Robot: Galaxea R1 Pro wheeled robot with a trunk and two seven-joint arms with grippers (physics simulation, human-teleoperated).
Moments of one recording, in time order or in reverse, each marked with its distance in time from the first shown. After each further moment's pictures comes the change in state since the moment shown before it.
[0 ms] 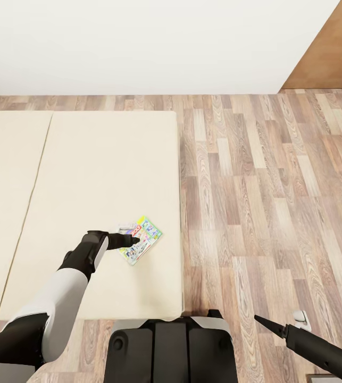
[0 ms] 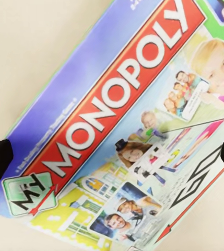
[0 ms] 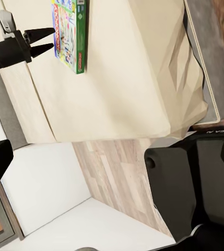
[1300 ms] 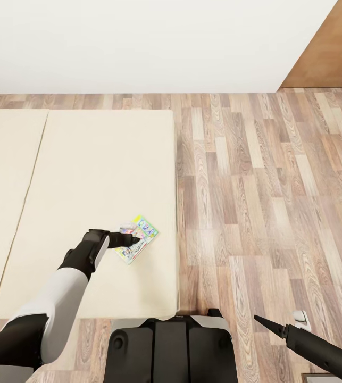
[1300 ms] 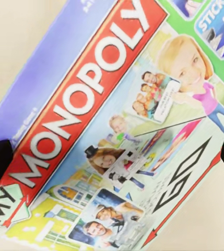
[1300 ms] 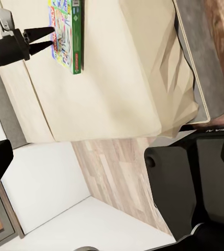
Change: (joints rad) left arm 0.000 0.006 -0.050 -0.019 -0.001 0.008 0.006; right arm 0.000 0.000 0.000 0.000 0.000 0.000 0.001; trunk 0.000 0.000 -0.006
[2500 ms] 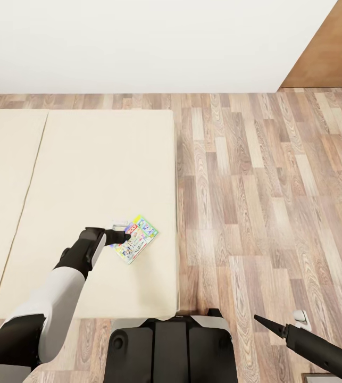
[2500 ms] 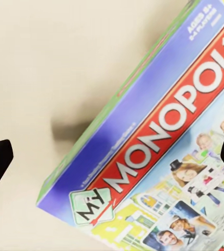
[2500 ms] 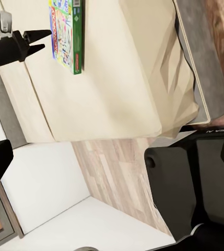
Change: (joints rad) left arm 0.000 0.016 0.003 -0.027 0.000 0.002 0.138; right arm 0.000 0.000 0.000 -0.003 0.000 -0.001 0.001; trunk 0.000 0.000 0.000
